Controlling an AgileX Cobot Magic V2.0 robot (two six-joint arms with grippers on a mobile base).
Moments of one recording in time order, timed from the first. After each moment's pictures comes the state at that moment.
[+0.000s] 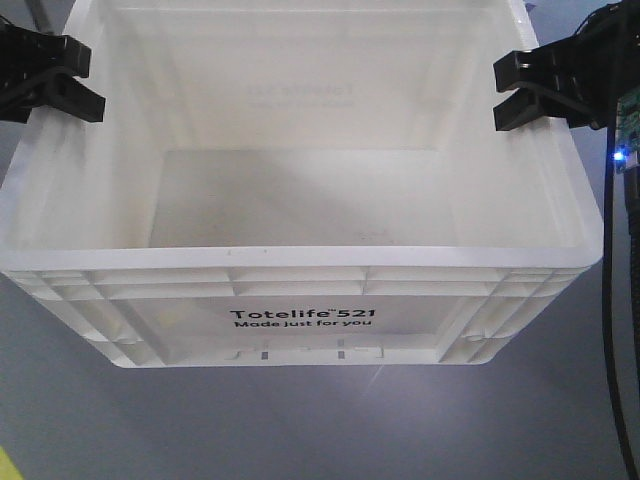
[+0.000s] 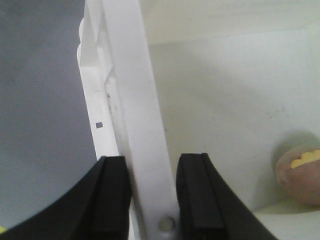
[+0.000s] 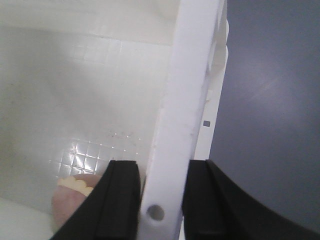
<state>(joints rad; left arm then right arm) -0.15 1.37 -1.45 -0.34 1.16 0.10 0.20 1.38 -1.43 0.28 1.11 -0.05</state>
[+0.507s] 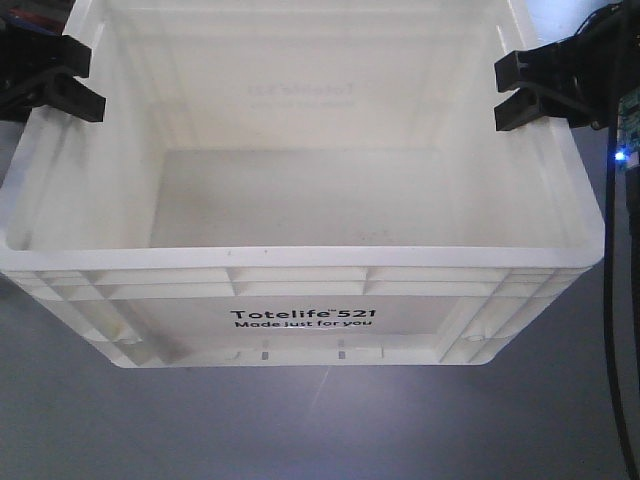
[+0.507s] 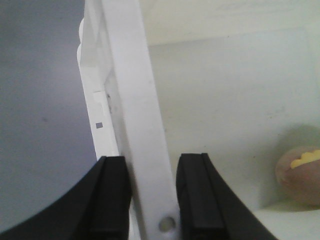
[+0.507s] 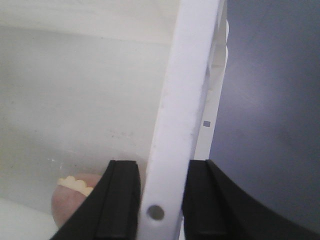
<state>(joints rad) -0.15 1.37 -1.45 -0.34 1.16 0.10 0.20 1.38 -1.43 0.28 1.11 -0.05</state>
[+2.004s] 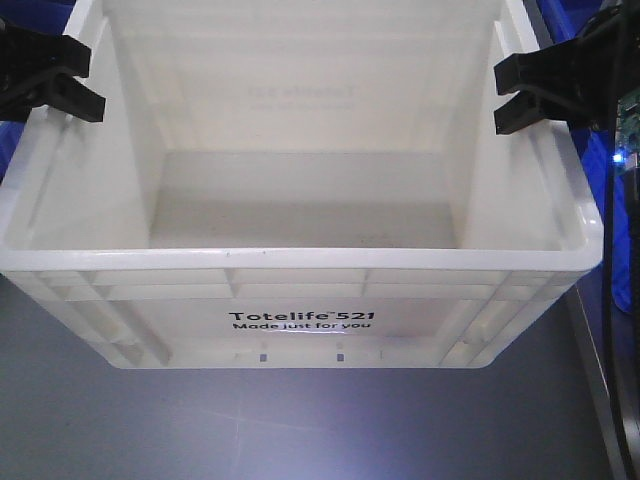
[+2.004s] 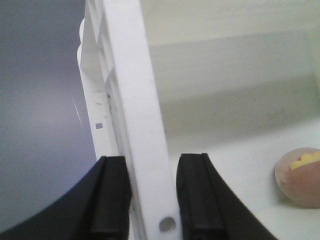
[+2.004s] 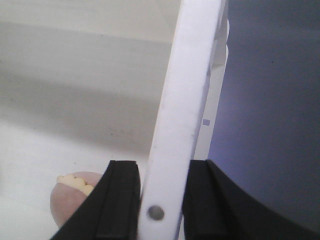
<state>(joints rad) -0.15 1.37 -1.45 -0.34 1.16 0.10 0.20 1.38 -1.43 0.28 1.12 -0.05</state>
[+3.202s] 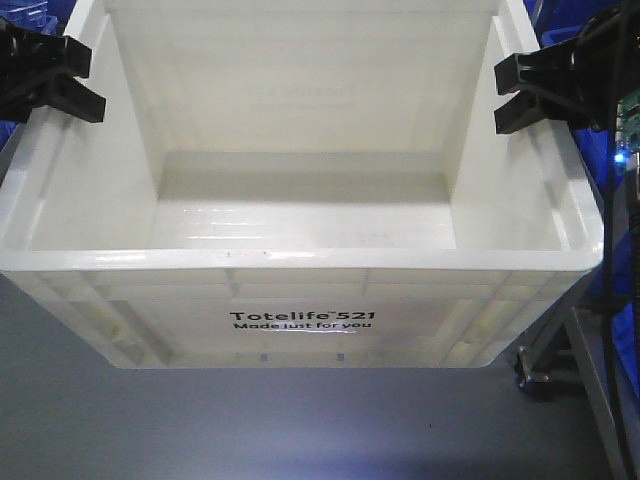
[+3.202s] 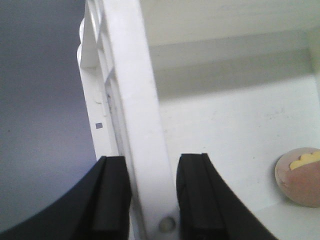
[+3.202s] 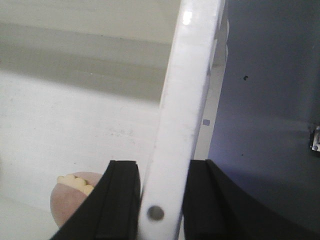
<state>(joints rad) -0.15 1.37 -1.45 -0.34 1.16 0.10 0.20 1.38 -1.43 0.28 1.12 -0.05</state>
